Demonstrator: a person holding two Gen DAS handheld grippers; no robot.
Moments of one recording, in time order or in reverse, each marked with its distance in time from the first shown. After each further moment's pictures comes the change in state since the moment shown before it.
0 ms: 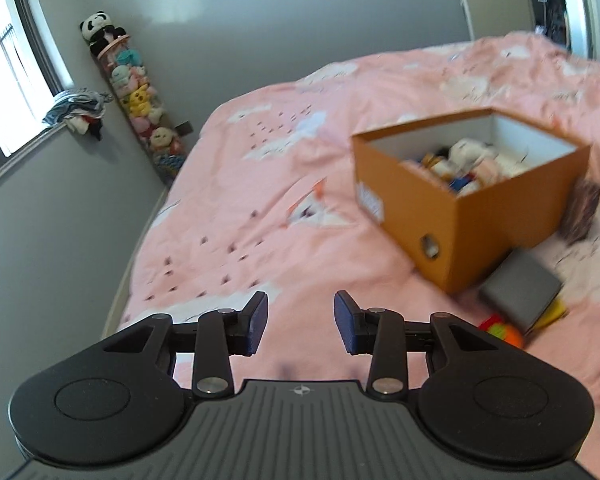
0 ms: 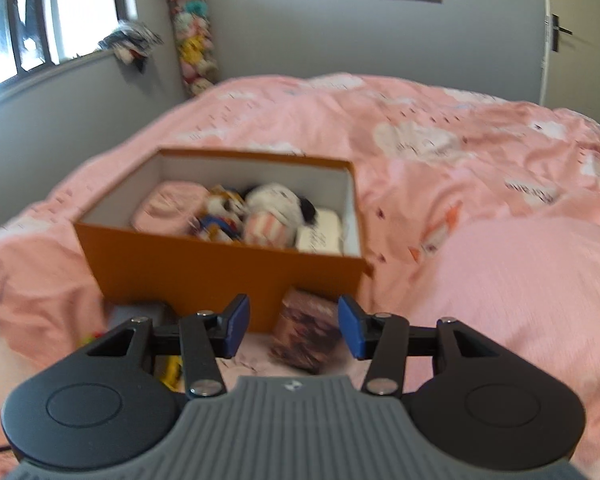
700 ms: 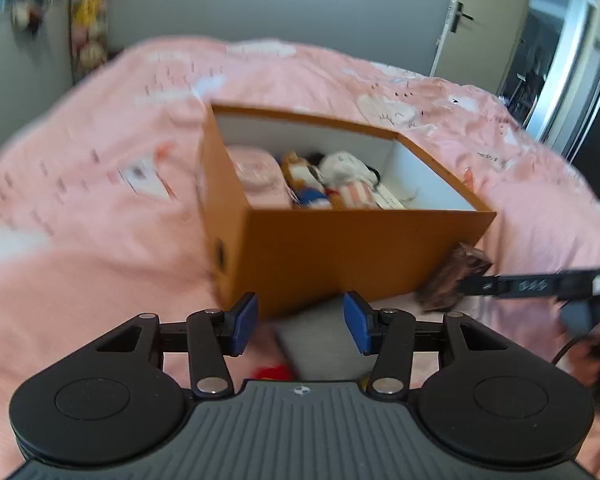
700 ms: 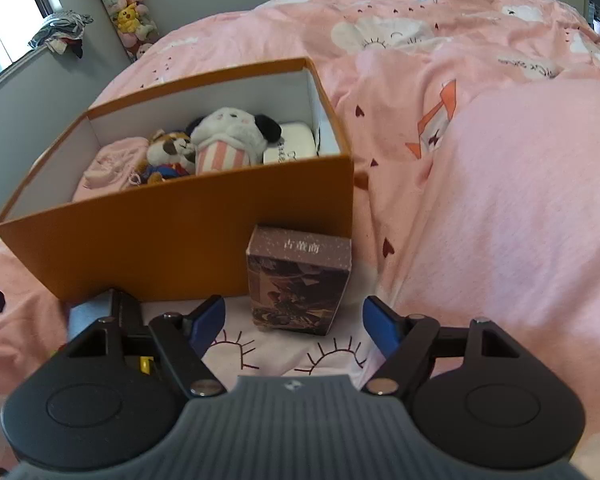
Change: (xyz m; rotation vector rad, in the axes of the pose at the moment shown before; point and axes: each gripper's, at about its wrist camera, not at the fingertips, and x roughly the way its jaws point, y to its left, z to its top) left arm 0.048 -0.090 0.015 -0.365 0.096 -0.347; right arm 0.082 -0.016 -0.016 0.231 0.191 0.002
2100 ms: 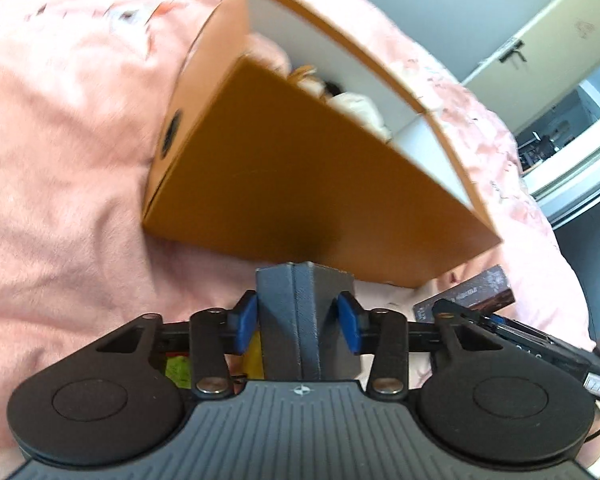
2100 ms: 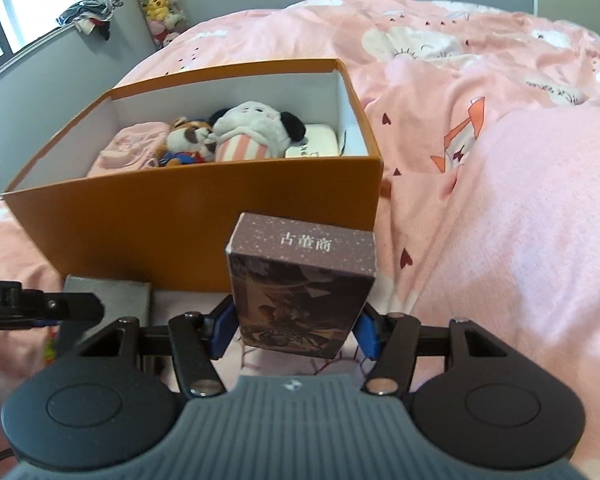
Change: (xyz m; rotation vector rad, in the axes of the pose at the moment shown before) left arm 0.047 0.026 -0.016 -0.355 0.134 -0.162; right arm -0.002 0.005 0.001 -0.094 -0.008 0.042
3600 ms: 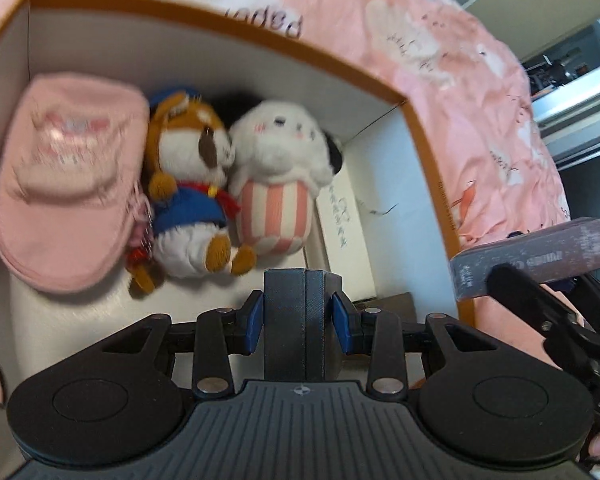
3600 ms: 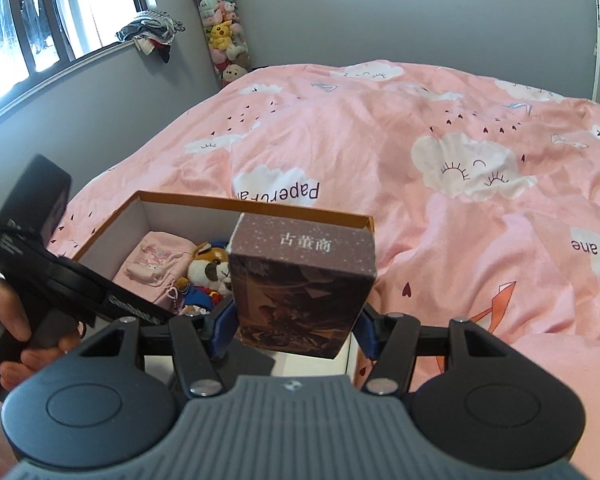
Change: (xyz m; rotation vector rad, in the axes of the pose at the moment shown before) left arm 0.116 -0.072 0.119 0.026 0.333 0.031; right arm -0.006 -0.011 0.129 -0.166 -0.107 0.118
